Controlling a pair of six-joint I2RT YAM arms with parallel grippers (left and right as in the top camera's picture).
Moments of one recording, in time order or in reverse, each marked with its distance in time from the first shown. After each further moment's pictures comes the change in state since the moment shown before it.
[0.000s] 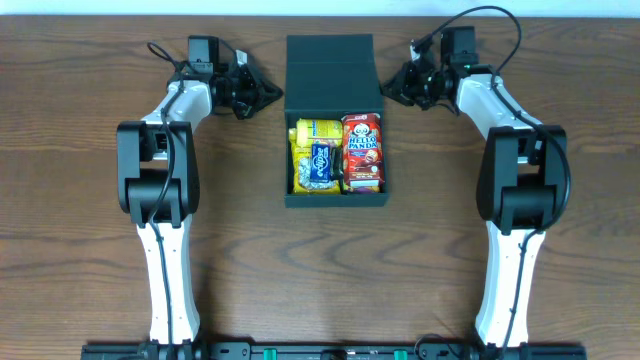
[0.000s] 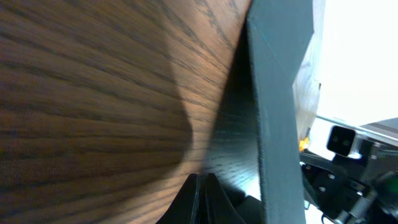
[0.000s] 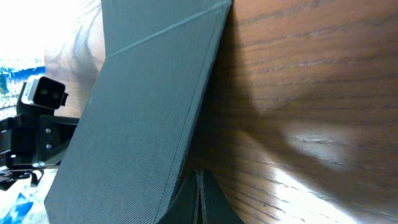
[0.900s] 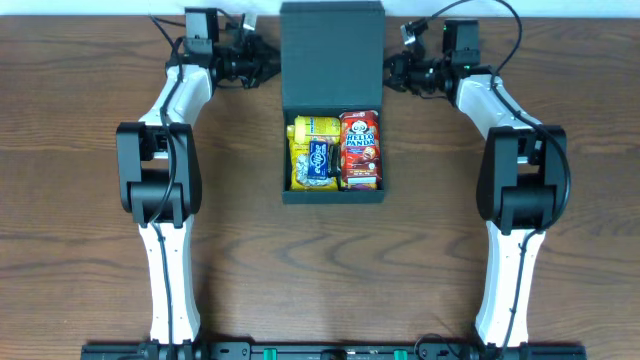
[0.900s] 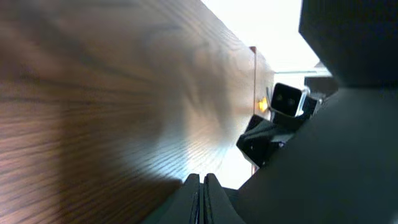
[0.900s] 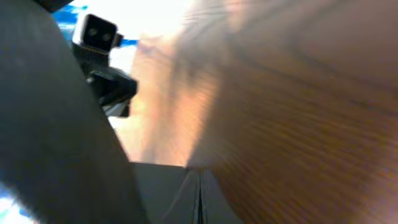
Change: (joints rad) left arm -0.017 0.000 0.166 0.083 0.221 0.087; right arm -0.002 0.000 -0.002 0.264 -0.340 -0.040
